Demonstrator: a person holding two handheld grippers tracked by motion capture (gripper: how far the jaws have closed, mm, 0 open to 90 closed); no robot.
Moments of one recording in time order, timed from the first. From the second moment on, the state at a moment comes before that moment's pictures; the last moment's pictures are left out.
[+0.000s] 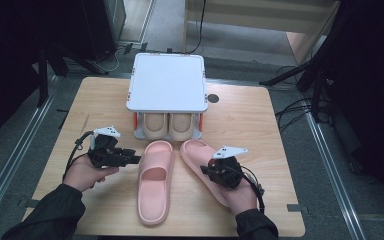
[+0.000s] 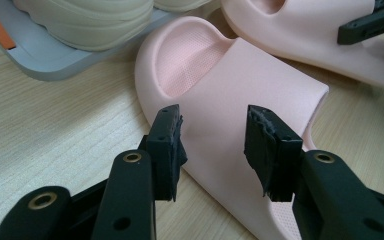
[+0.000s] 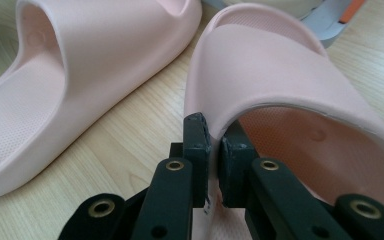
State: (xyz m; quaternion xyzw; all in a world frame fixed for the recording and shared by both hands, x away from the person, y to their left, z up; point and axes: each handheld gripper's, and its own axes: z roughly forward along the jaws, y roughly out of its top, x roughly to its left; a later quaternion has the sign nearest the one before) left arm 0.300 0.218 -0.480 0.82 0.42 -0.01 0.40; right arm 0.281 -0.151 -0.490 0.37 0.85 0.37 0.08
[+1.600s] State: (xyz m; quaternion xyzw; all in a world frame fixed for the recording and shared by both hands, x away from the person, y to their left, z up) left arm 0.301 0.211 -0.486 0.83 0.41 0.00 0.38; right arm 0.291 -0.187 -0.478 0.39 0.82 0.40 0.07
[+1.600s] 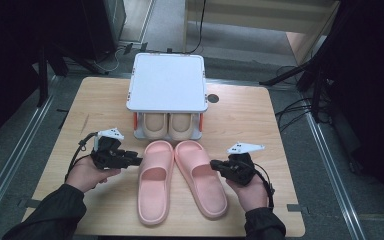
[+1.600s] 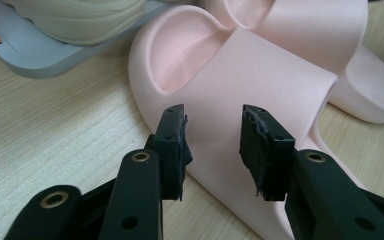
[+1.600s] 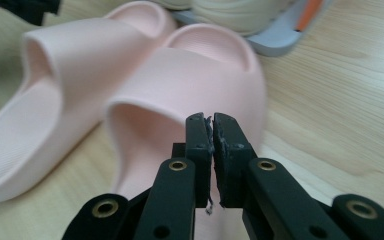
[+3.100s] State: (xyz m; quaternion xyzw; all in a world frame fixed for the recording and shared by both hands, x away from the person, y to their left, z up) left arm 0.301 0.204 -0.491 0.84 0.40 -0.03 0.37; right arm 0.306 -0.171 -0.511 0.41 0.82 0.39 0.05
